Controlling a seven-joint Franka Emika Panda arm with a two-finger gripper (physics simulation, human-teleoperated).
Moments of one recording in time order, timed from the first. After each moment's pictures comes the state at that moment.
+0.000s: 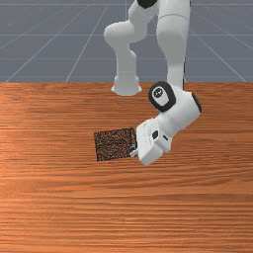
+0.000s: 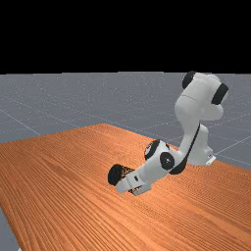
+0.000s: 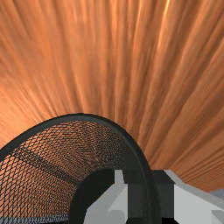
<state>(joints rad) 0.69 0.80 -0.53 -1.84 -0.57 2.31 -0.06</state>
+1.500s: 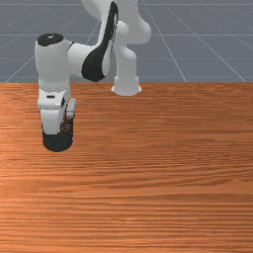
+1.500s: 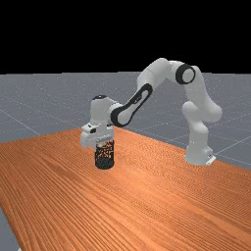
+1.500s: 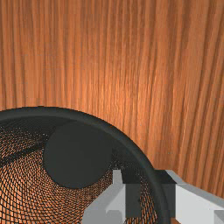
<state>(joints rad) -0.04 0.51 -0.33 -1.83 0.09 2.36 -1.24</state>
